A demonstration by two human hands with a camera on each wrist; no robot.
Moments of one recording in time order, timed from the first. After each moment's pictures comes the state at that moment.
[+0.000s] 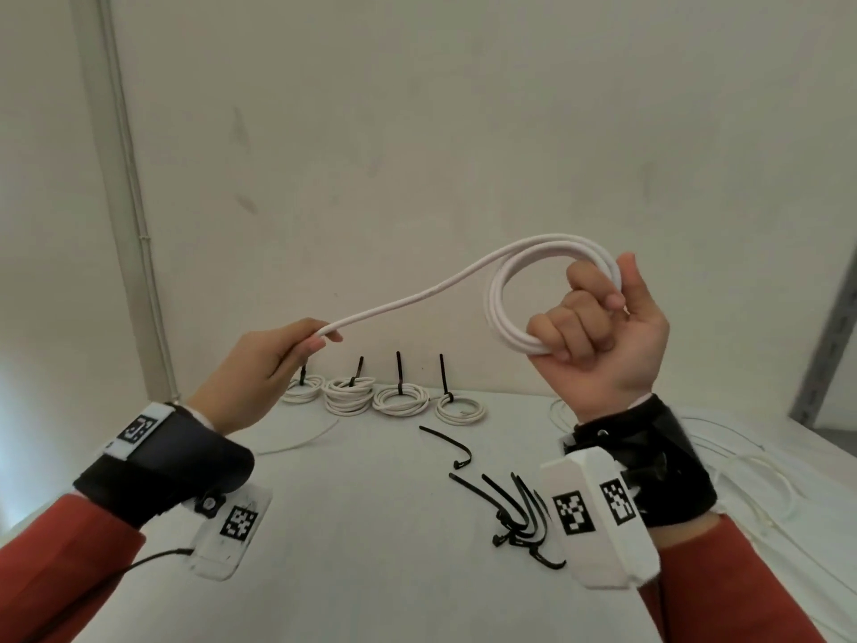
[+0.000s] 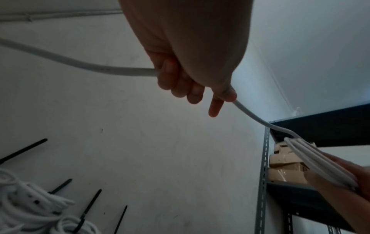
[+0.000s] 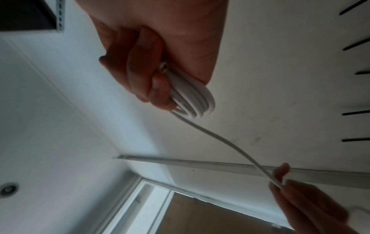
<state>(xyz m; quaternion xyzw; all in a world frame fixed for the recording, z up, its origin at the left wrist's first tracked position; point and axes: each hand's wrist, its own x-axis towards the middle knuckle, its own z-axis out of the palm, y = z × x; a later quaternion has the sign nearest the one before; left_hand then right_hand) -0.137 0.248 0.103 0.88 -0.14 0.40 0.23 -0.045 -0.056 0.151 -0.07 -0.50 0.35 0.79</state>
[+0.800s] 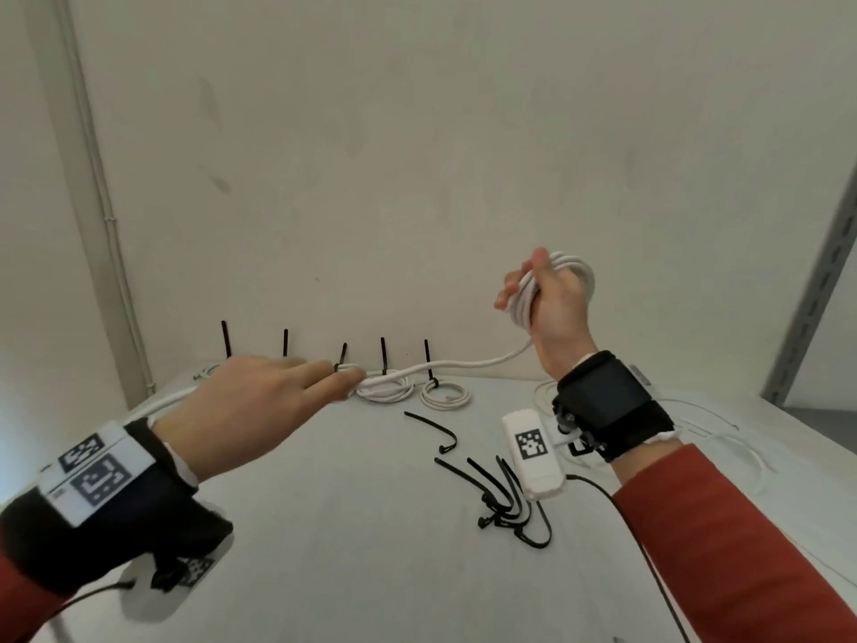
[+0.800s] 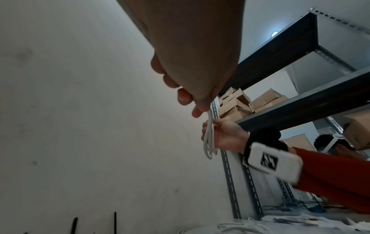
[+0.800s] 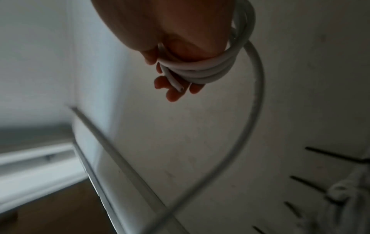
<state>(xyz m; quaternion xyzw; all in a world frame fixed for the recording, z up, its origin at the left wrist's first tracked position) -0.160 0.217 0.093 0.87 -0.24 0.37 -0.21 0.012 -0.039 0.144 -0.49 -0.28 -0.08 0.82</state>
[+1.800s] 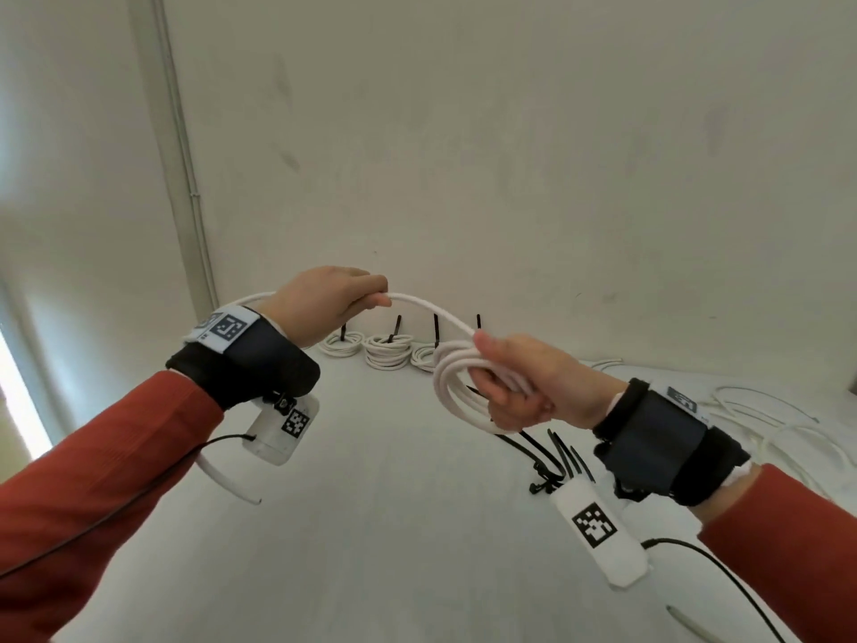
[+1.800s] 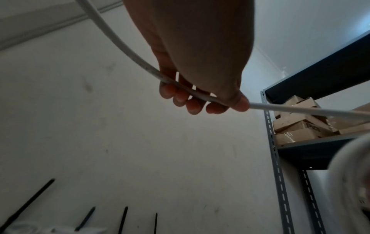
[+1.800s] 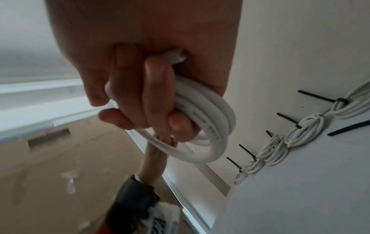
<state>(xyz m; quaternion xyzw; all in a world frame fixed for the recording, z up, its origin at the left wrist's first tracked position) -0.114 0.264 0.116 0.92 -0.19 0.35 -0.03 -0.077 -0.020 0.102 -0.64 -0.49 0.31 0.50</state>
